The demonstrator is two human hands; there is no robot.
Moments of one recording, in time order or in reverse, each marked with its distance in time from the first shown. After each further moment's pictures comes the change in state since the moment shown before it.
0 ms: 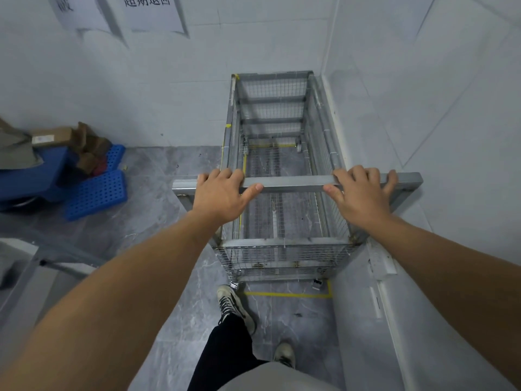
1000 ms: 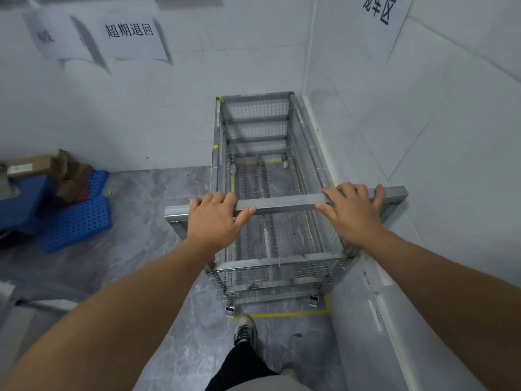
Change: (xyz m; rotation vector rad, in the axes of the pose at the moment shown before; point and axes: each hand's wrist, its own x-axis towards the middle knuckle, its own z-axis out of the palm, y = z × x) left_hand 0.000 -0.006 0.005 0.038 0.081 0.047; right_hand 0.000 -0.003 -0.003 0.006 0.009 0.003
